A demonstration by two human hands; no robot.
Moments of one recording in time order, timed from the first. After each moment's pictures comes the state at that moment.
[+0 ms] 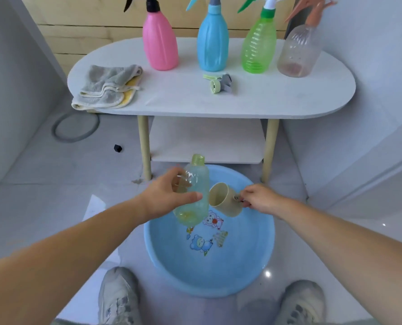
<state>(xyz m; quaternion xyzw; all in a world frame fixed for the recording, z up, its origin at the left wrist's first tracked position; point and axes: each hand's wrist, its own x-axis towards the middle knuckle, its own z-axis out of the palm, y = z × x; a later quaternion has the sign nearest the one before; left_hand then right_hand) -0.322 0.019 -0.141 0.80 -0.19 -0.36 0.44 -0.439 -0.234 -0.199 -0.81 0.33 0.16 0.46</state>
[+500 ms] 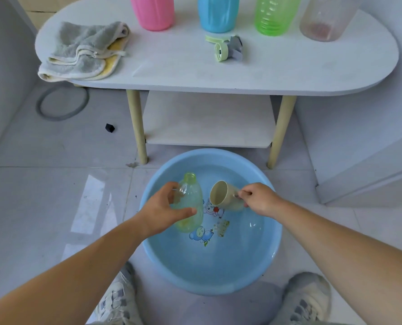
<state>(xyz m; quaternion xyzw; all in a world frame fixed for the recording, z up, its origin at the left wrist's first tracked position) -0.329 0.031 -0.243 0.83 -0.12 -0.37 0.40 -0.431 -0.238 -0.278 -0.86 0.30 0.21 0.36</state>
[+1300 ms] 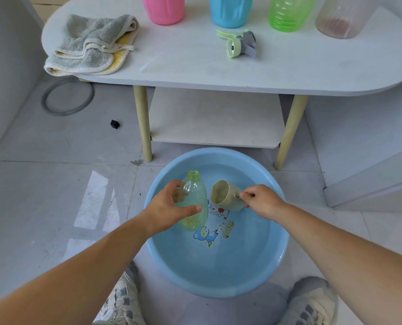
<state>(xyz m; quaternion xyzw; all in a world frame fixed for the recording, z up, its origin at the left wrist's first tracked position) -0.321 0.032 -0.258 0.82 -0.11 -0.37 0.42 -0.425 -0.232 -0.291 -0.86 0.29 0.20 0.37</state>
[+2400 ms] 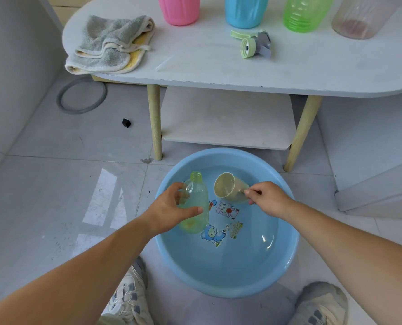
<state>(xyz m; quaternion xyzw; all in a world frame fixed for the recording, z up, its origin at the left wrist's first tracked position) -0.321 0.050 -0.259 0.82 -0.08 -0.38 0.43 -0.417 -0.226 -0.278 -0.86 0.26 0.19 0.40</state>
